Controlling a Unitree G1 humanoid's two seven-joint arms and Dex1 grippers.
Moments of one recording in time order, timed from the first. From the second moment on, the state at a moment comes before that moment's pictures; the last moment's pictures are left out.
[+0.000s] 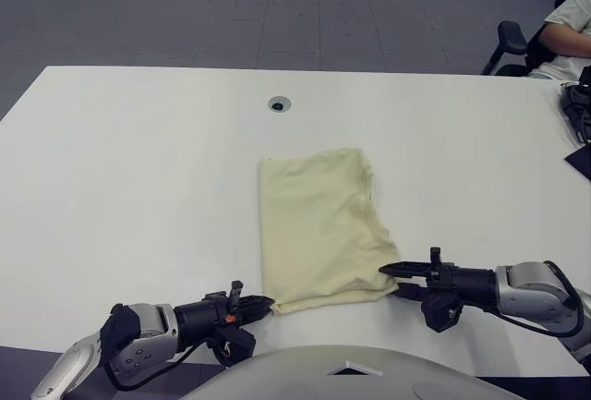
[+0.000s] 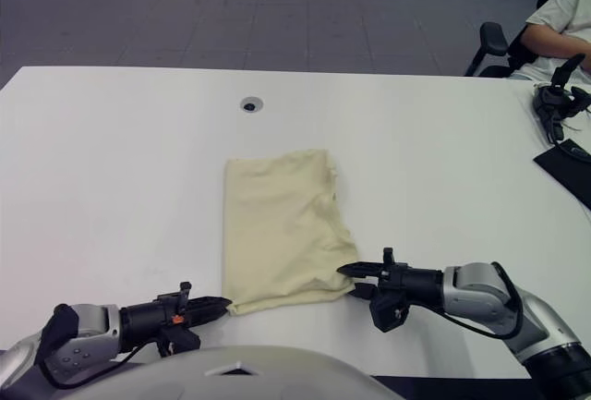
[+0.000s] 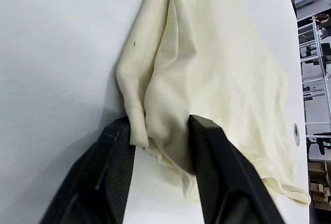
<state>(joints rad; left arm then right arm) 0.53 0.85 -0.19 -0.48 0.51 -0.57 -0.69 0.26 -1.00 0.19 -0.07 -0.28 -0.86 0.71</state>
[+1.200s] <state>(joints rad) 0.93 1.00 0.38 -0.82 -0.52 -0.25 -1.17 0.65 -1.11 -0.24 -0.57 0.89 -0.01 1.30</state>
